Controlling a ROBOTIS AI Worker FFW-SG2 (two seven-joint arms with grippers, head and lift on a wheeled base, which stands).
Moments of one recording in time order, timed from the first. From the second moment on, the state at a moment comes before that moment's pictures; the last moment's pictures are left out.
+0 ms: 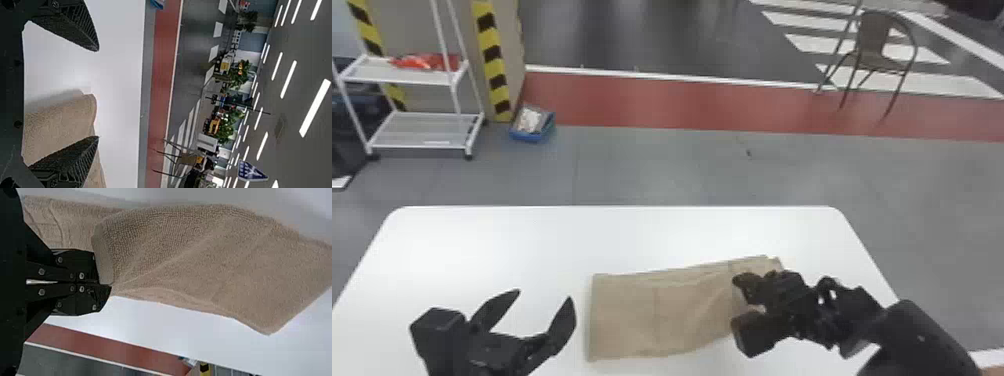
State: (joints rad) left arm 0.38 0.09 -0.13 -1.77 0.20 0.11 -0.21; right arm 0.13 -0.28 -0.07 -1.66 1.34 -0.36 0.78
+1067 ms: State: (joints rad) left arm 0.42 0.09 -0.13 -1.77 0.21 0.08 -0.22; right arm 0.11 -0.24 -0.14 -1.67 1.28 -0.36 0.71
